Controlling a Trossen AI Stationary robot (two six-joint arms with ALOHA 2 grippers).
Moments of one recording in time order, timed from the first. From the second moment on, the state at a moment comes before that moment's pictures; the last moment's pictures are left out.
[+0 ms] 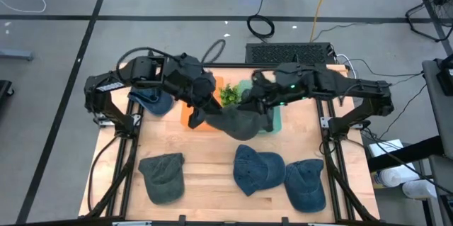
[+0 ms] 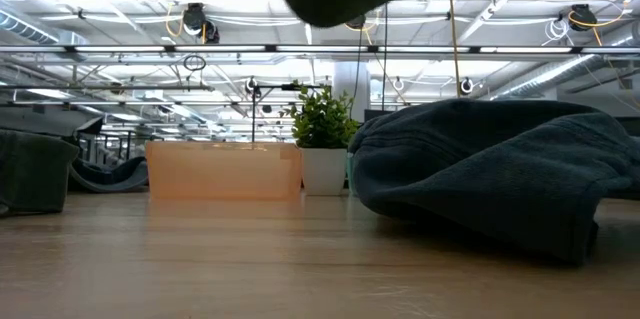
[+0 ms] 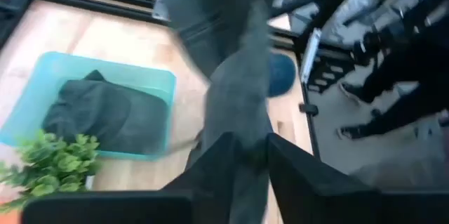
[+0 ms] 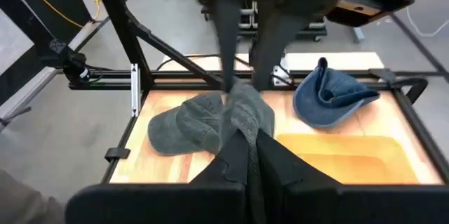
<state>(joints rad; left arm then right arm) 0.02 1.63 2.08 -1.10 0.22 -0.22 0.04 1.46 1.76 -0.70 -0.10 0.07</state>
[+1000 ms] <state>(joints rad) 0.10 1.59 2.09 -0.98 0.45 -0.21 -0.14 1.28 1.76 -0.92 -0.18 0.18</state>
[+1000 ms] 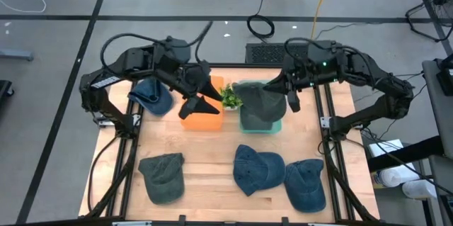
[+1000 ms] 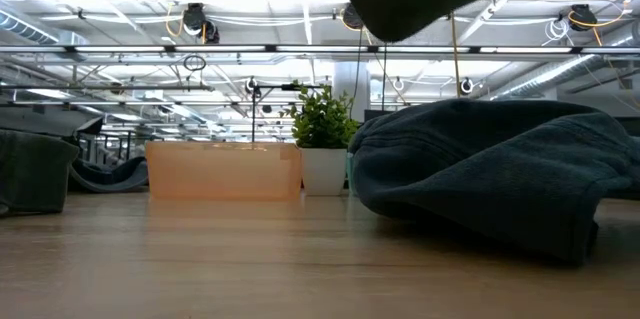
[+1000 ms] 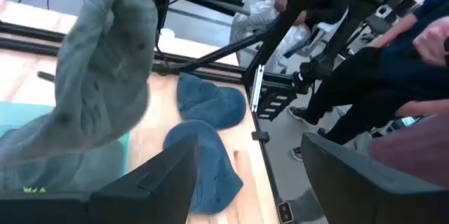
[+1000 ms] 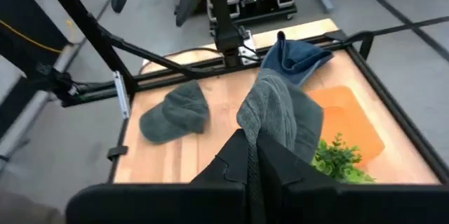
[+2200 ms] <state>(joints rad) 0.09 1.50 2.08 -0.86 0.42 -0.17 -0.61 1.12 1.19 -0.42 -0.74 0.43</state>
